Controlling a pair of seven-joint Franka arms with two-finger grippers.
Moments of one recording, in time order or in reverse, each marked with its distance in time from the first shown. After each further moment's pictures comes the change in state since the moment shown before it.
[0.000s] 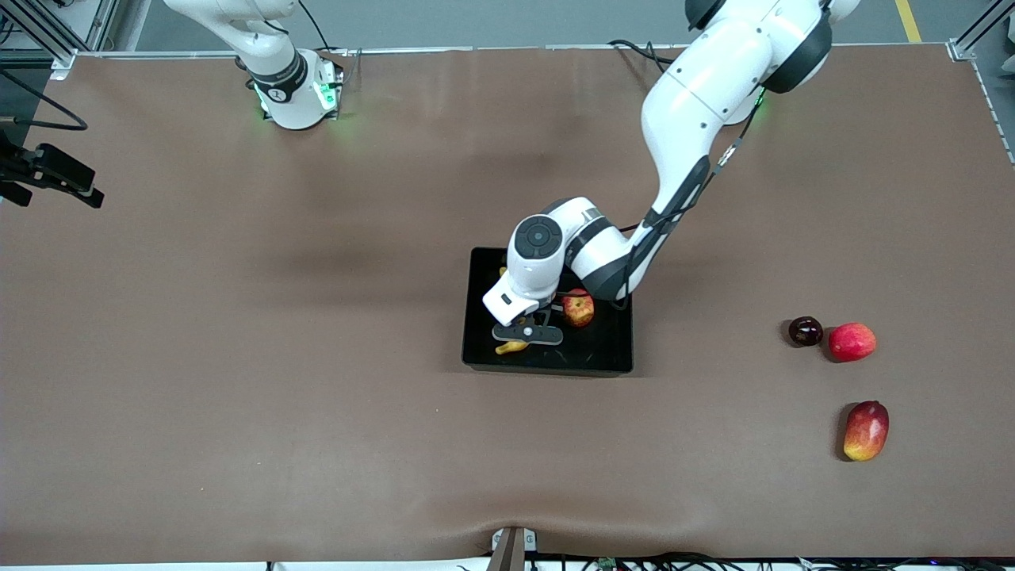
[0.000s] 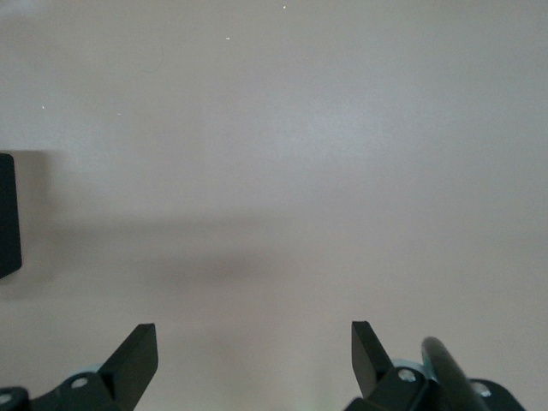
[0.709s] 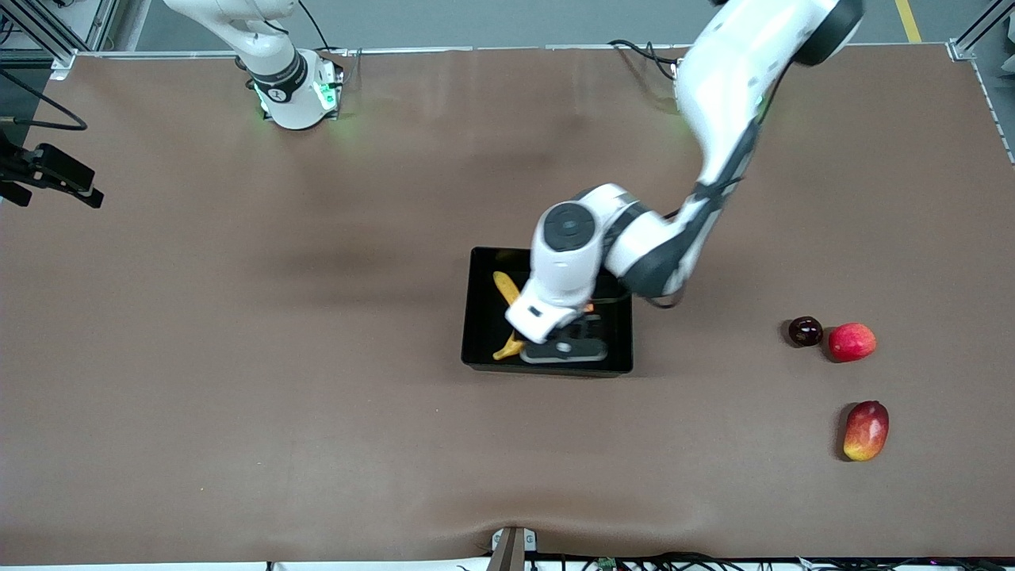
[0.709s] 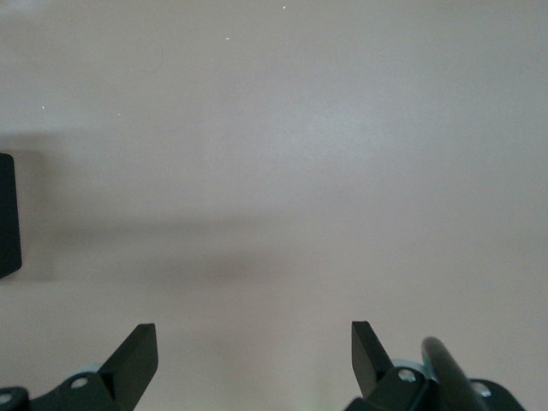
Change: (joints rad) left arm 0.121 -0.226 0.025 0.066 -0.016 -0.218 0.059; right arm 0.000 0.000 -0.001 0.000 0.000 0.000 0.000
